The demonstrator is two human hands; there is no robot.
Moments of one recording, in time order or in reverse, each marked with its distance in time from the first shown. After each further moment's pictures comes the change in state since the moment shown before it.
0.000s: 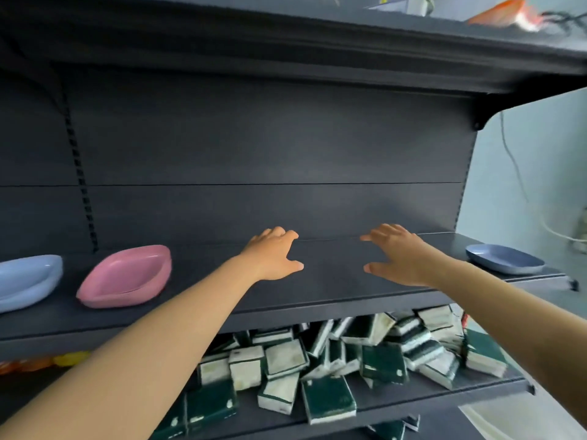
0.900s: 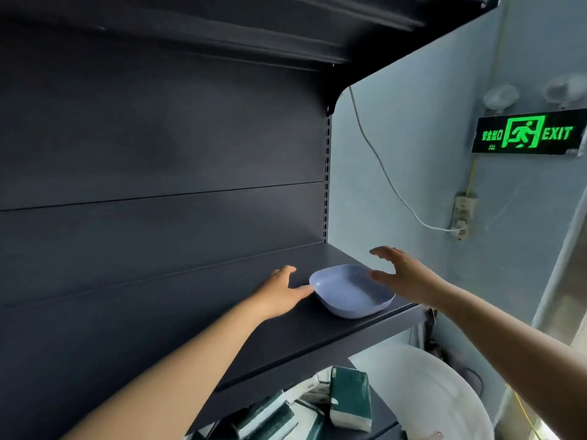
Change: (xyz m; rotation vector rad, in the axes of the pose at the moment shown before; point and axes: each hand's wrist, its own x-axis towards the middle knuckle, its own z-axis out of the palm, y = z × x) left_hand 0.297 0.327 0.167 -0.592 -0.268 -0.001; right_hand 0.008 0.440 0.060 0.390 0.048 0.469
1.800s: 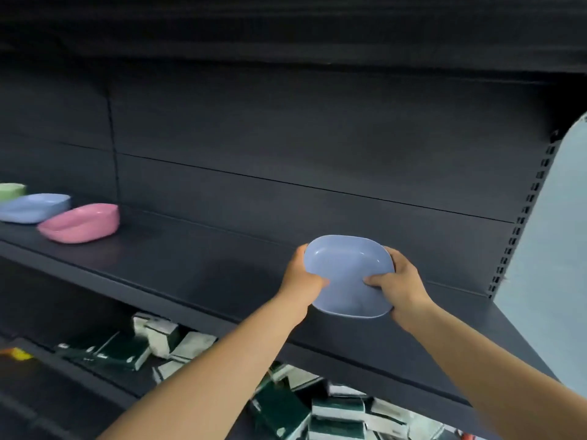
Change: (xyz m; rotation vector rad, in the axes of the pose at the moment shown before) left_hand -0.105 -0.006 -0.032 -0.712 0.881 -0.282; right_hand 0.026 -0.150 0.073 1.078 -0.447 -0.210
